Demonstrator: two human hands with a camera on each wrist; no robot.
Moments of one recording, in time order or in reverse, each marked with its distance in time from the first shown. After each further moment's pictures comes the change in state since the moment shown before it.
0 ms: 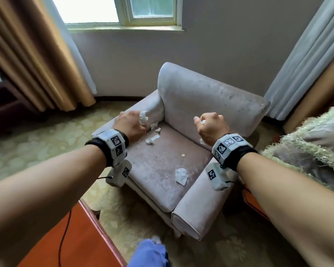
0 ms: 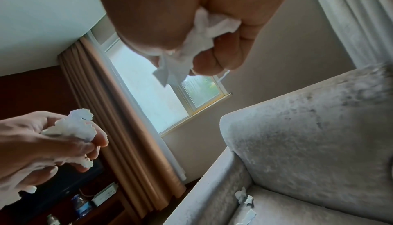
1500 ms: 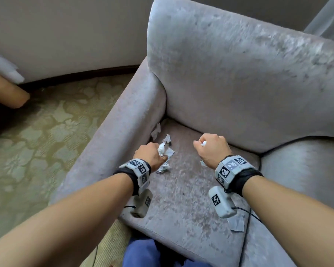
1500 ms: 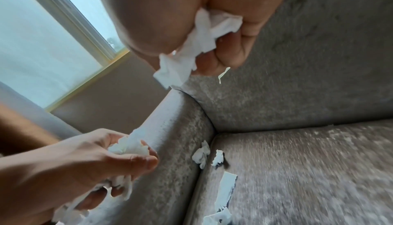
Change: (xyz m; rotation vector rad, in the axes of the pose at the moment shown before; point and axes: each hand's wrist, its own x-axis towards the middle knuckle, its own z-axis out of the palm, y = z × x) left_hand 0.452 -0.217 0.375 -0.052 -0.697 0.064; right_hand 0.408 0.036 0.395 -0.061 -0.204 0.531
